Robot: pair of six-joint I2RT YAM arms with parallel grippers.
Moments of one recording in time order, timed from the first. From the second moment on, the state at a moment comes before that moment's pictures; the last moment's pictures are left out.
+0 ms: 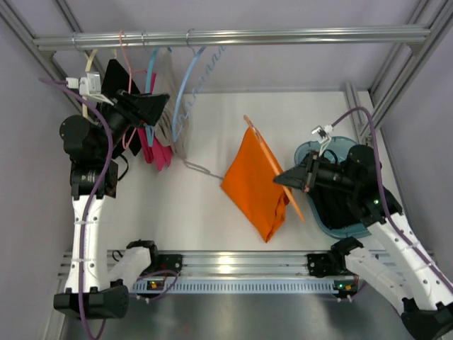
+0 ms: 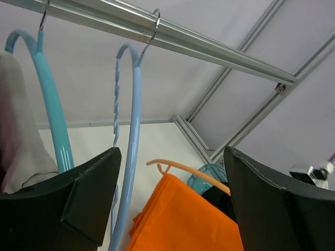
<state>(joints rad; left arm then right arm) 0.05 0.95 1.21 -0.01 0.56 -0.66 0.41 0.65 0.80 -0.33 -0.78 0.67</state>
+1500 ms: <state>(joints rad) -0.59 1.50 1.52 0.38 0.56 -1.16 0.49 1.12 1.16 0.27 -0.65 0.98</state>
